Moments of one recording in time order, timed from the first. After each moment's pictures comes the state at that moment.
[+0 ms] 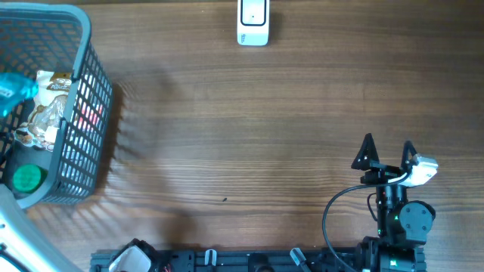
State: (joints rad) left arm 0.75 1.25 1.62 -1.00 0.24 -0.79; right arm -0.15 0.02 0.01 0.00 -0.05 0.28
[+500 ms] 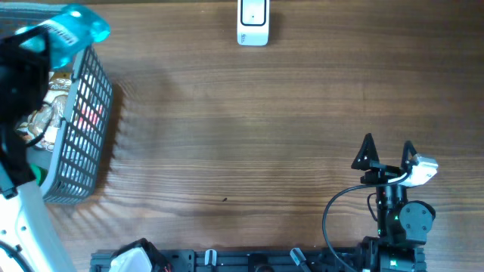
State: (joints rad) left arm 0.42 1.22 1.62 -0.81 0.48 -0.92; right arm -0.15 0.02 0.01 0.00 -0.05 0.28
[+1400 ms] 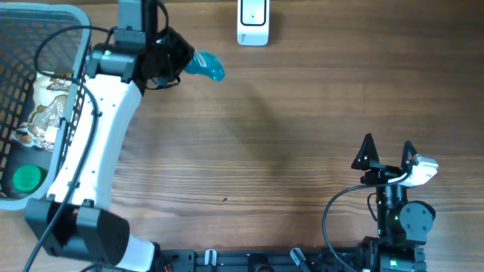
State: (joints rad) left arm -0.17 1.68 1.62 -0.90 0.16 -0.94; right arm -0.15 0.02 0.01 0.00 -0.05 0.28
